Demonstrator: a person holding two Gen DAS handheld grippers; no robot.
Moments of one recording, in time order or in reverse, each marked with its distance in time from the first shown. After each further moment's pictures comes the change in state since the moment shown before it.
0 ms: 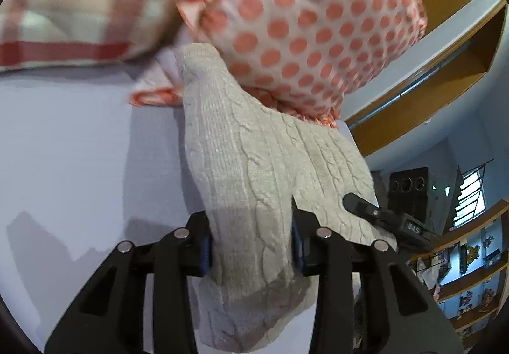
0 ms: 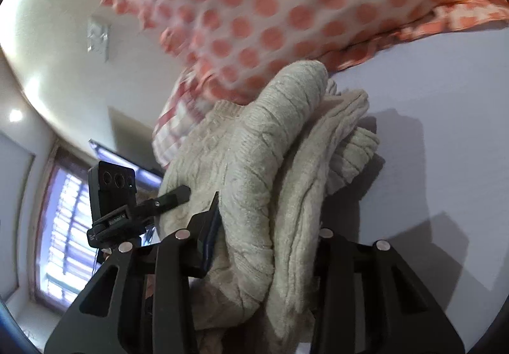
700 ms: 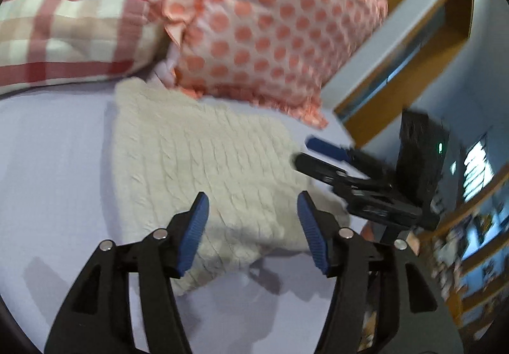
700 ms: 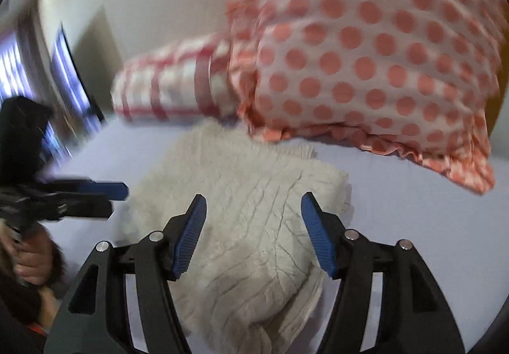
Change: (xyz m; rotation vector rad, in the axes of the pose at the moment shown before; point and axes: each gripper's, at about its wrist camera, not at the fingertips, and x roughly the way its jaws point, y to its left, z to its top) left arm -0.028 -0.033 -0.046 0.157 -0.029 0.031; right arm 0.042 0.115 -0.022 -0.602 -0.014 -0.489
